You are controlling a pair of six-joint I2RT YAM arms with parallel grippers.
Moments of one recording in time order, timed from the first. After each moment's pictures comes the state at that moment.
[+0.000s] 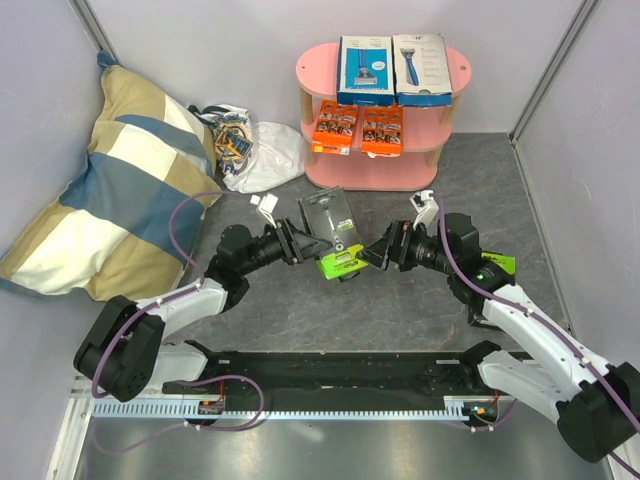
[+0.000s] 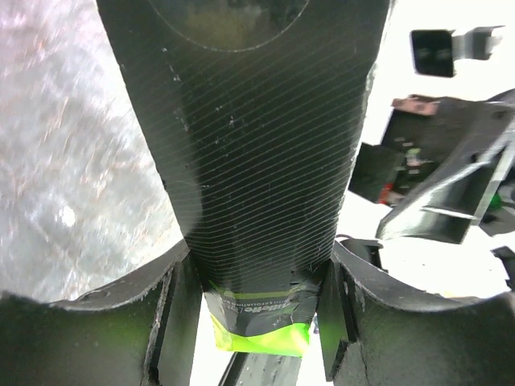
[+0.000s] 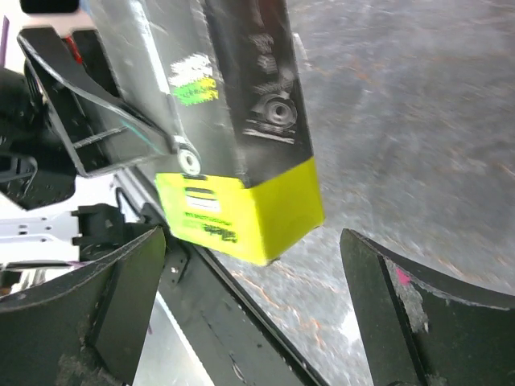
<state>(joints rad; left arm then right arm) -0.53 1.27 0.45 0.78 0.52 -0.94 0.49 0.94 0.67 -0.11 -0.44 0.66</state>
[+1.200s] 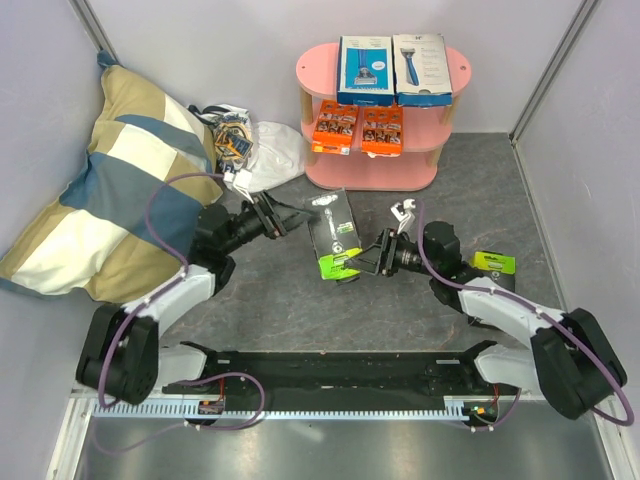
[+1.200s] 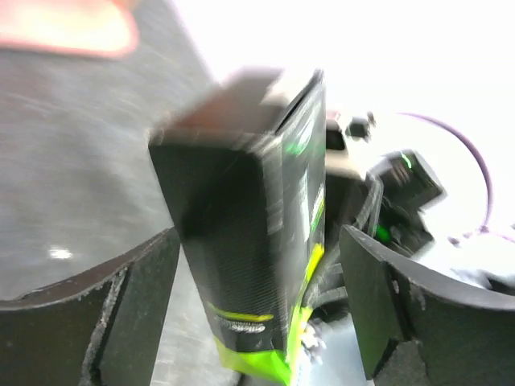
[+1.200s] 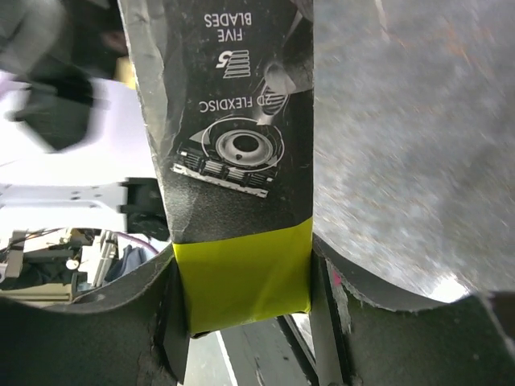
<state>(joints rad) -0.34 1.30 0.56 0.81 0.67 -0.98 0.49 1.17 0.49 0.46 -0.67 0.83</state>
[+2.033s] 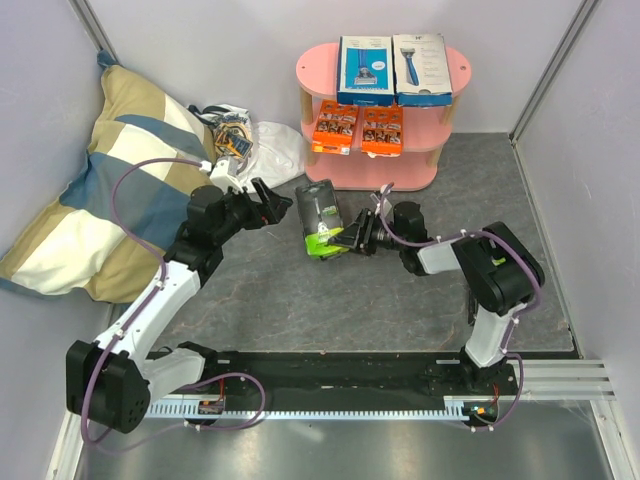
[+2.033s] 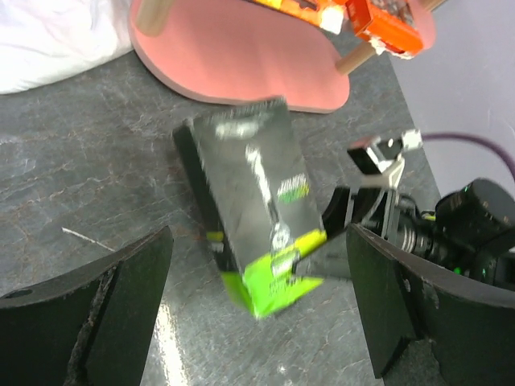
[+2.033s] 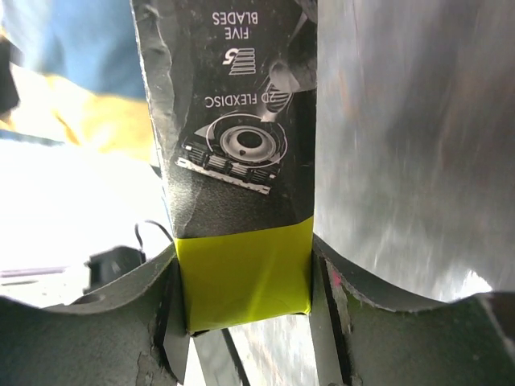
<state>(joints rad) -0.31 1.09 0.80 0.03 0.20 -0.55 0.45 1.81 0.71 0.74 -0.68 0.94</state>
